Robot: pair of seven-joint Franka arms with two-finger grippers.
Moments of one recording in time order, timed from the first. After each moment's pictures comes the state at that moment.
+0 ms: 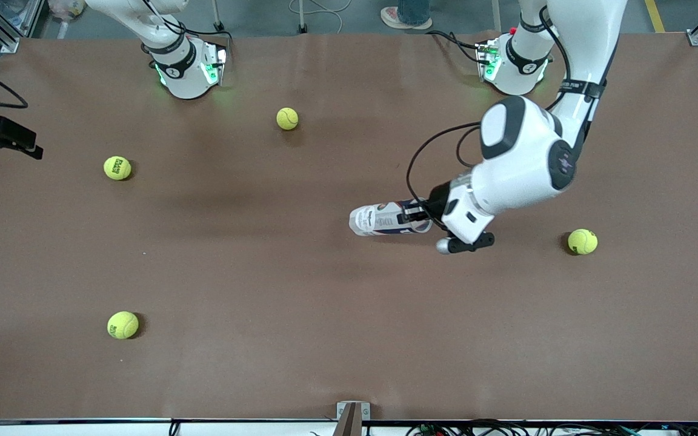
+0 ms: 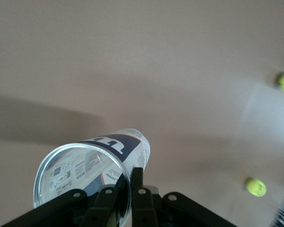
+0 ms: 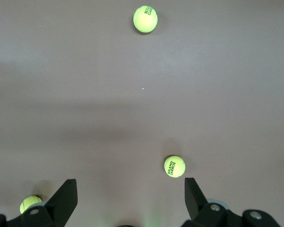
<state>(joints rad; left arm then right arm) -0.43 0.37 -0.09 -1.66 -0.51 2.17 -0.51 -0.01 -0.03 -0.08 -1.58 -0.01 1.48 -0.12</state>
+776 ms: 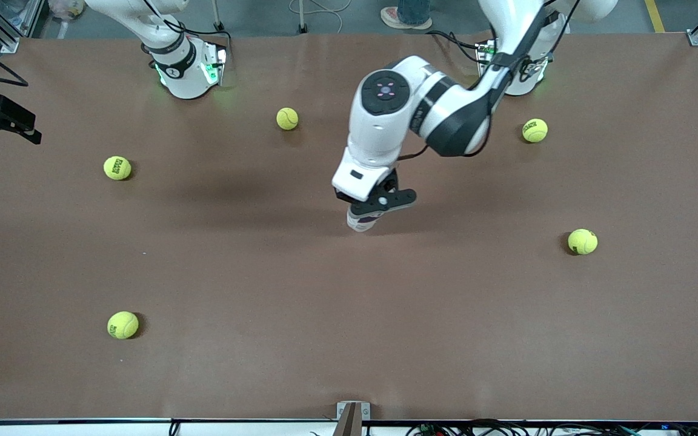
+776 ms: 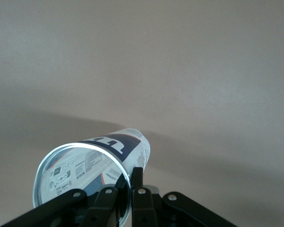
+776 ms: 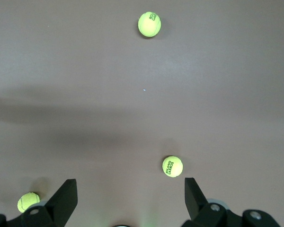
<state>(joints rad) -0.72 0.54 -0.07 -1.39 0.03 2.01 -1.04 0.00 -0.08 -0.06 -1.59 -0.02 1.48 -0.13</state>
